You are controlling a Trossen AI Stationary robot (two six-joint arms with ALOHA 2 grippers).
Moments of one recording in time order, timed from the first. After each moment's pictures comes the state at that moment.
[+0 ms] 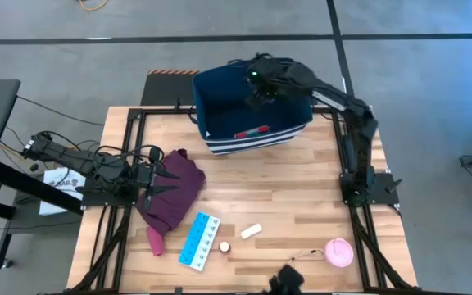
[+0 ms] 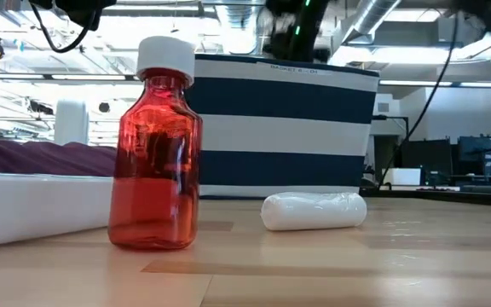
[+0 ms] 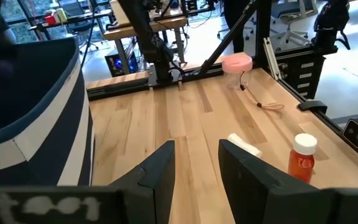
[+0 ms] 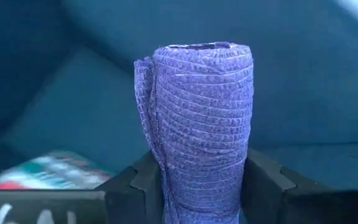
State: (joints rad) left arm -0.36 0.52 0.54 -0.22 -0.30 0.09; right arm -0.51 1.96 2.11 -1.18 0.34 0.10
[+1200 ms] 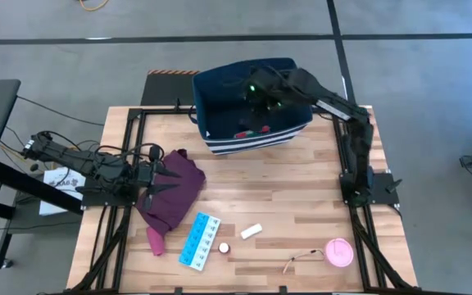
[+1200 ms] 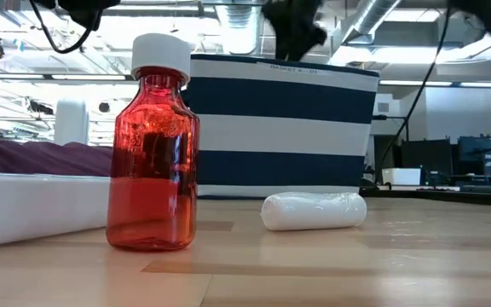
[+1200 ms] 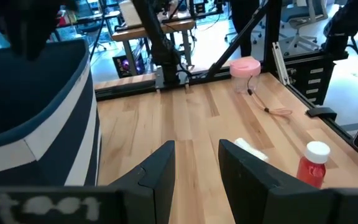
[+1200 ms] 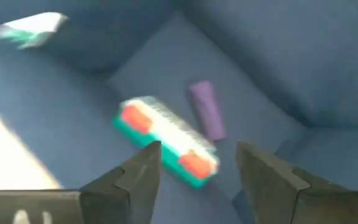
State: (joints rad) left arm -0.36 0.53 0.54 -0.20 -0.33 0.08; right arm -0.34 1.96 2.31 -1.45 0.18 0.14
